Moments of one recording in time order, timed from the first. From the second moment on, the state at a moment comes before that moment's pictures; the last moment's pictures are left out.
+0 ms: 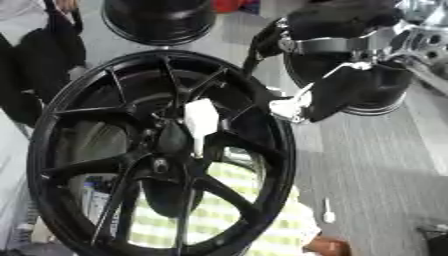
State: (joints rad) left arm -0.15 0.37 0.04 -1.98 0.17 -0.09 0.06; right arm -0.84 -1.01 0.52 -1.99 0.23 0.06 0.71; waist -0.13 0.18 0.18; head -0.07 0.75
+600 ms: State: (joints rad) left arm -0.15 0.37 0.05 -1.98 0.17 -0.08 0.08; right arm -0.92 -0.91 0.56 -1.99 0.20 0.20 0.73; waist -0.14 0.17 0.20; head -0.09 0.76
